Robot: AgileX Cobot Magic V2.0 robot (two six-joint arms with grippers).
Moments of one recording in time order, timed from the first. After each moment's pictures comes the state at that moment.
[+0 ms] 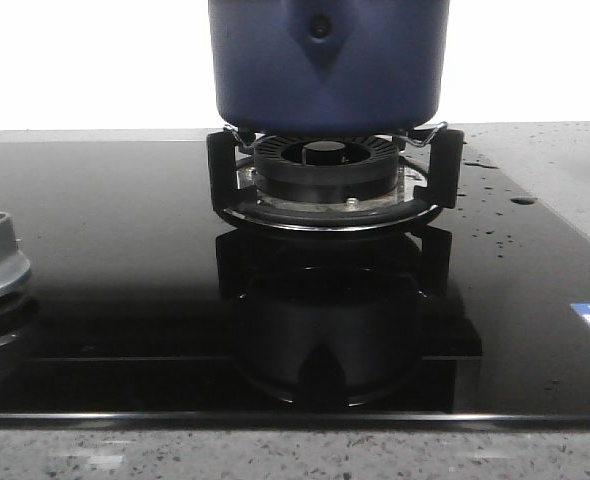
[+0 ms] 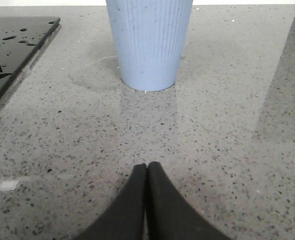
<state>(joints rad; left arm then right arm) -0.01 0.00 0.00 -0.03 0.34 0.15 -0.06 -0.01 0.01 -0.19 0.33 0.18</state>
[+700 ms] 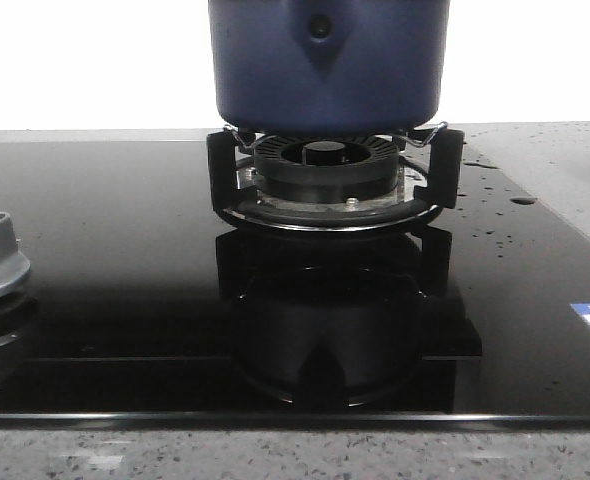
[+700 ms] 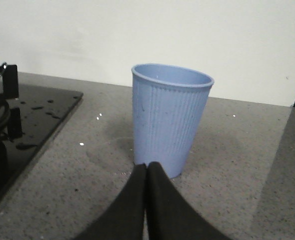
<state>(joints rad) -0.01 0.00 0.00 -0.03 0.34 0.15 -0.06 -0.01 0.01 -0.32 0.06 0.19</state>
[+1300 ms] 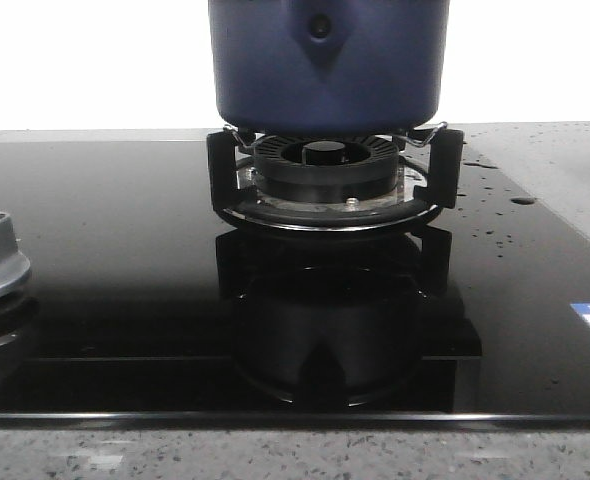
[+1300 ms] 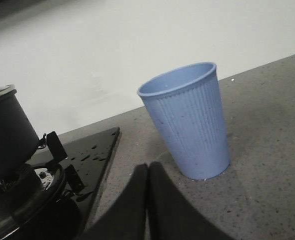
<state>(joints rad) -0.01 0.00 0.00 0.07 0.29 0.15 -0.06 -0.01 0.01 0.06 0.01 0.27</state>
